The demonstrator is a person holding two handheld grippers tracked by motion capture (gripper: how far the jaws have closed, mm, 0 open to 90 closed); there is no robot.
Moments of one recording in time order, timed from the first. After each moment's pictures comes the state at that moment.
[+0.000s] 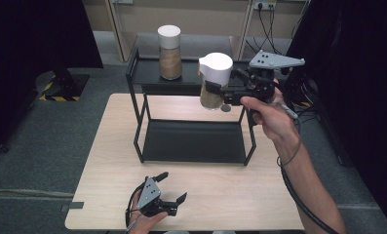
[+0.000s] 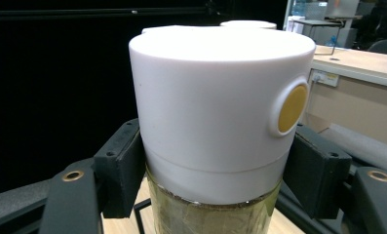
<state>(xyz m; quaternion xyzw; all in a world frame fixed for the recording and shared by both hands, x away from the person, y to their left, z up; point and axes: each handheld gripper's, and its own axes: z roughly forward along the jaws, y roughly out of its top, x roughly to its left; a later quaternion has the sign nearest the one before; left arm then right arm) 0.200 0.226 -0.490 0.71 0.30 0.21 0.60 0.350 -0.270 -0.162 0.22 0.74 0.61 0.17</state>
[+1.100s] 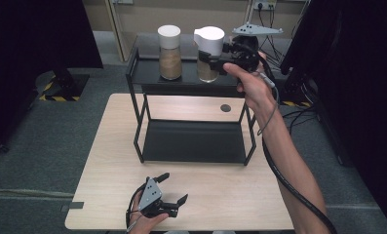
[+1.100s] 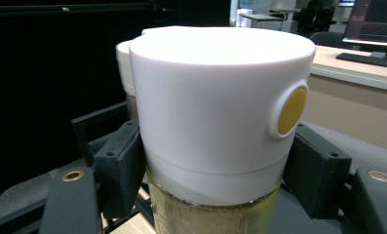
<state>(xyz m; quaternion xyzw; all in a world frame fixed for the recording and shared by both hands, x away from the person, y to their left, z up) 0.199 0.224 -0.489 0.72 0.29 0.21 0.59 0.397 -0.225 -0.144 0.29 0.73 0.58 0.23</state>
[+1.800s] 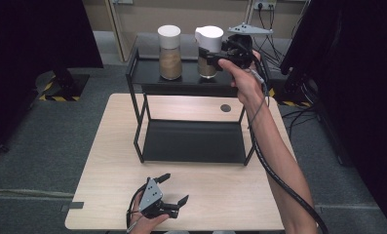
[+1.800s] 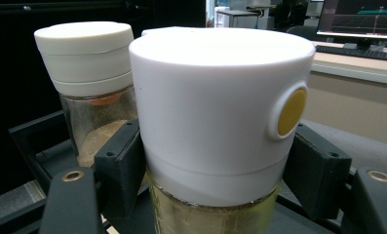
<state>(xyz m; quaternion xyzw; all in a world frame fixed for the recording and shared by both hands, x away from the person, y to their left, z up) 0.199 0.223 -0.488 0.72 0.29 0.21 0.60 0.419 -0.211 -0.160 0.33 0.71 0.57 0.25</state>
